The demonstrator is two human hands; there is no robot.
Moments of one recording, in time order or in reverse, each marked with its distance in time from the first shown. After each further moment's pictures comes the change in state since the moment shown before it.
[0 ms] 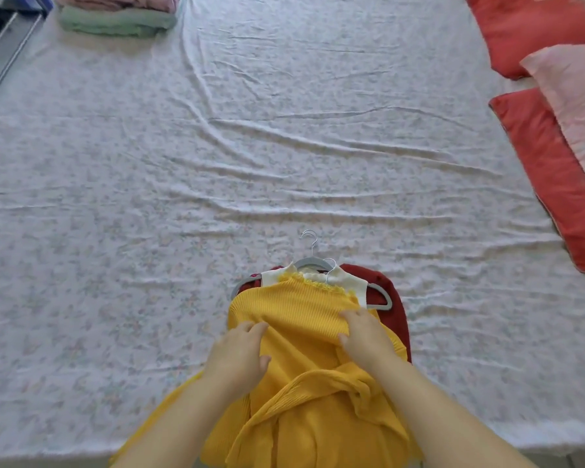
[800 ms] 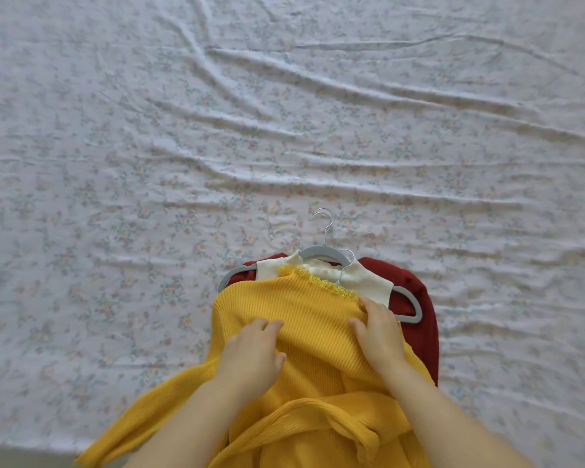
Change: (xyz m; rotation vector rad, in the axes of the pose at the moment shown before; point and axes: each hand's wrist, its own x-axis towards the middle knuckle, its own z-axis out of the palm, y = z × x) left_hand 0.099 0.011 0.055 -0.039 -0.045 -0.069; right_hand 0.118 0.061 0.058 0.251 0.093 0.065
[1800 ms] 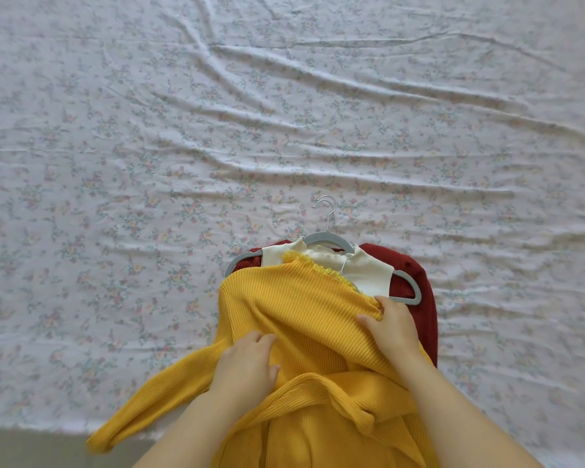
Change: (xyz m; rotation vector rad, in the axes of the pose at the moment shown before) left_hand -0.042 -0.022 0.027 0.002 -0.022 0.005; right_hand -0.023 0.014 -0.005 -0.002 -0.025 0.171
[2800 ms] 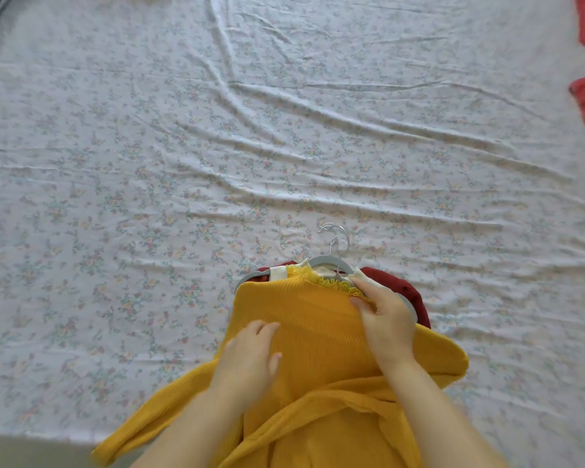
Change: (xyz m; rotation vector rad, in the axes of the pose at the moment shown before) left_hand -0.011 0.002 -0.044 -0.096 0.219 0.053; right_hand -0.048 -0.083 -0.044 0.286 0.309 -0.386
